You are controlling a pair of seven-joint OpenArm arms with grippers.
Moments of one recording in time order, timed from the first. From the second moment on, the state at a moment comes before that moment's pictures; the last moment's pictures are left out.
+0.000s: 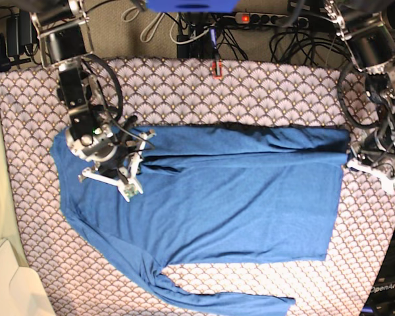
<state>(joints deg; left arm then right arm) -6.9 -18.7 -27.4 79.7 -29.3 -8.7 57.1 6.2 11.8 -12.3 87.5 -0.7 17.9 -47.8</state>
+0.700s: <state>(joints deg) -2.2 -19.7 -21.9 81.8 -30.2 -9.0 53.3 0.1 13.7 -9.3 97.3 -0.9 17.9 -48.3</state>
